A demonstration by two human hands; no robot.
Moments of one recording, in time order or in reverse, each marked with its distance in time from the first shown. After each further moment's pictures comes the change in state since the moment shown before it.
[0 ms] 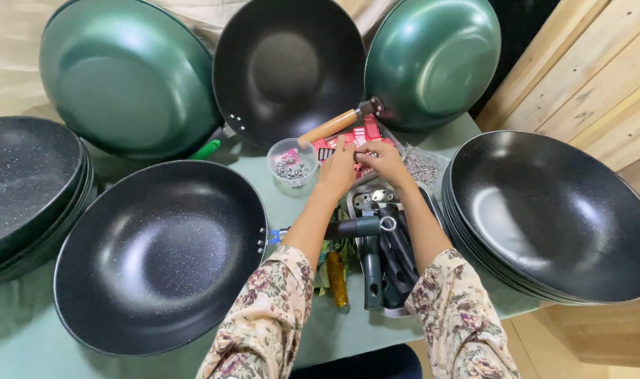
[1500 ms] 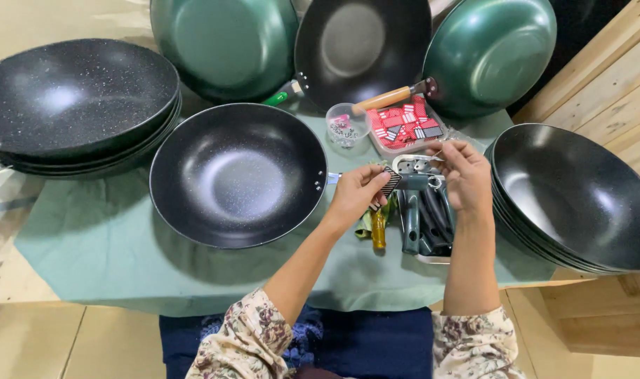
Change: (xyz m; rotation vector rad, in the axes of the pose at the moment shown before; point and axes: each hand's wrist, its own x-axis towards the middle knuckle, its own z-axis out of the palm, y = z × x) left_hand -0.216 0.036 -0.089 -1.213 0.142 -0.131; right_hand -0.142 -0.225 -0.033 0.787 0.298 0.238
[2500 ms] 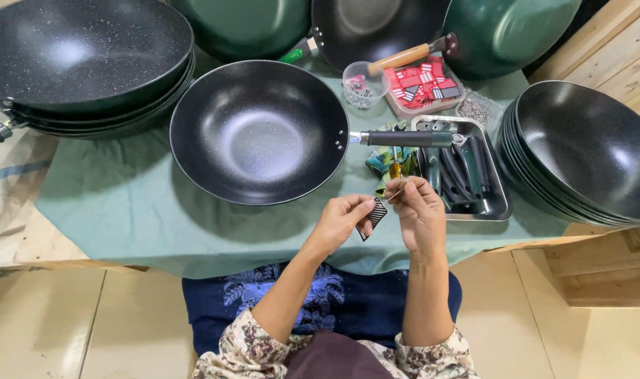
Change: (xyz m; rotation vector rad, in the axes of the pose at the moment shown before) left_hand -0.145 -0.012 -0.063 -0.085 -0.096 -0.146; right_hand -0.182 0.048 0.096 0.265 0.017 0.072
